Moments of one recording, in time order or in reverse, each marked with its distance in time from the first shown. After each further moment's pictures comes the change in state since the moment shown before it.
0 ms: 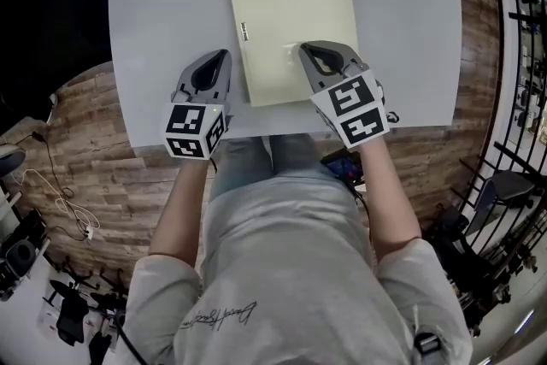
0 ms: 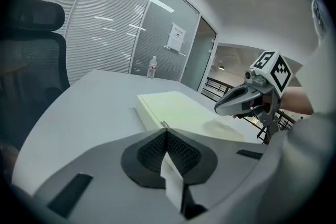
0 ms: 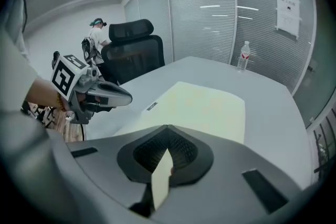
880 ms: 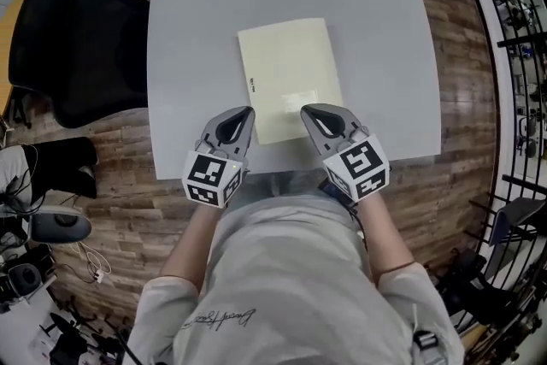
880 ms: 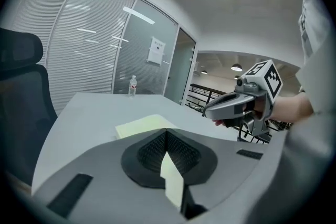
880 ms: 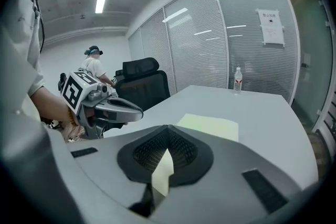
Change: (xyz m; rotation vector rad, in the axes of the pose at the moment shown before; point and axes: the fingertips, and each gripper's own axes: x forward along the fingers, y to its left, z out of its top) left arm -0.044 -0.063 0.057 0.134 -0.102 -0.131; right arm -0.078 0.027 0.032 0.062 -0.306 0.032
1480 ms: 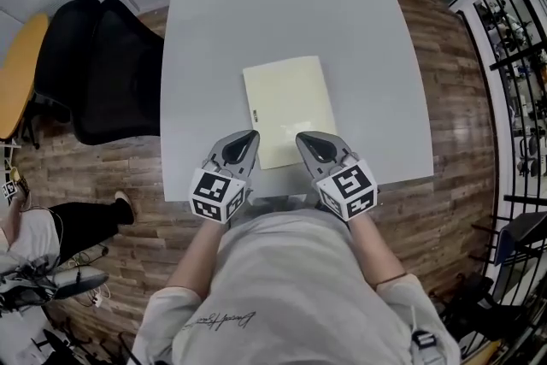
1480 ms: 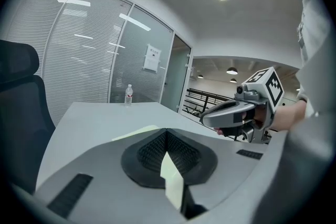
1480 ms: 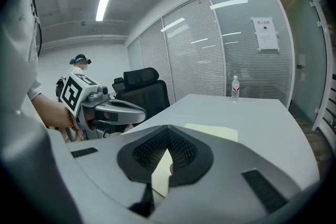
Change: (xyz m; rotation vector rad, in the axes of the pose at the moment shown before) left arm -0.009 -0.013 0.036 0.037 -0.064 -0.027; right arm -0.014 0.009 0.022 0.025 -0.096 -0.023
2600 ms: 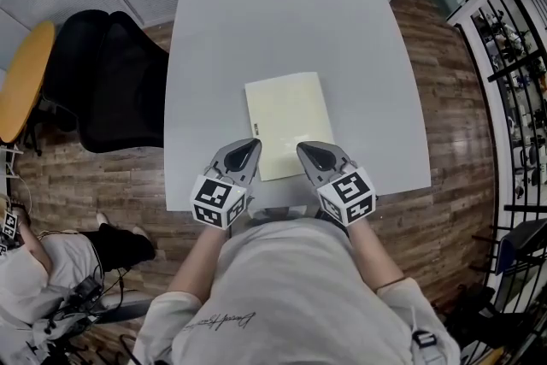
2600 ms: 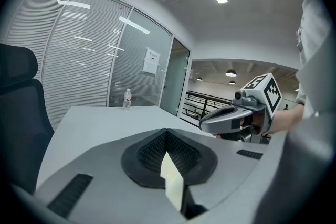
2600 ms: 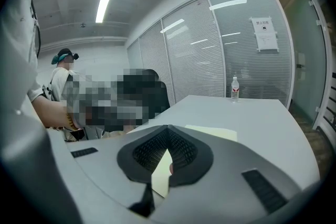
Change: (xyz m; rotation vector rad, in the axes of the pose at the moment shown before) left arm 0.002 0.002 0.019 0.003 -0.030 -0.009; right arm 0.002 -0.006 0.007 0.007 -0.009 0.003
